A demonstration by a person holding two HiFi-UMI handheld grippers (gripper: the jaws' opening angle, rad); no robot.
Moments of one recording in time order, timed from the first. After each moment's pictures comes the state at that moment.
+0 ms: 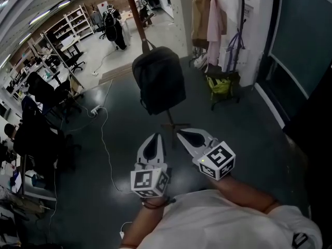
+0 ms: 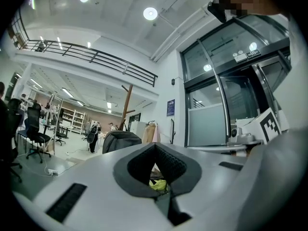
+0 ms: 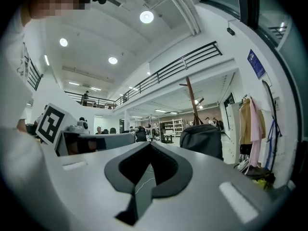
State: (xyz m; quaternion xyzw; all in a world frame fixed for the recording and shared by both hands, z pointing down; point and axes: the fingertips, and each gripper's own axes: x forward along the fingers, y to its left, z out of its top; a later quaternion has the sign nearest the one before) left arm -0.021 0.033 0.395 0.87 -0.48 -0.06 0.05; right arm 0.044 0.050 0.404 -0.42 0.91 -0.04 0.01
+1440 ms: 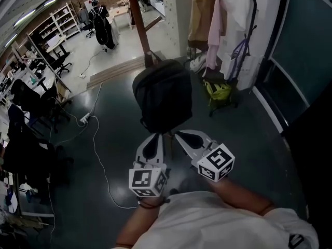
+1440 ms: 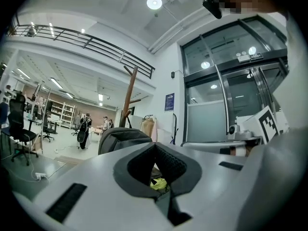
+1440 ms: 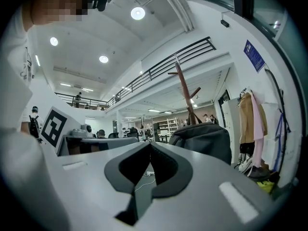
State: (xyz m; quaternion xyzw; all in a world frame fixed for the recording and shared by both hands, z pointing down) left arm -0.045 -0.208 0.412 0.90 -0.43 -0.03 0.07; right arm 0.008 -0.185 0.413 -0.45 0.89 -0.06 0.03
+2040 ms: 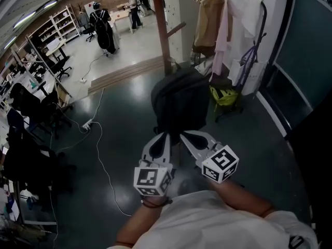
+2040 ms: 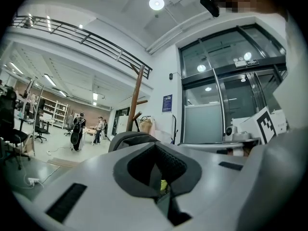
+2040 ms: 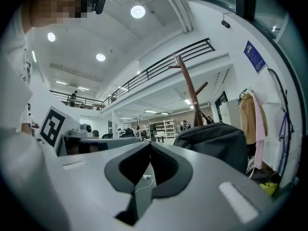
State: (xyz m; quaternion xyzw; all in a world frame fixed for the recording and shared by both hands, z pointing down) left arm -0.096 -0.288 0.405 0.92 -0.39 -0.03 0.07; right arm -0.052 -0.265 0.408 -0.47 0.88 -0.05 0.03
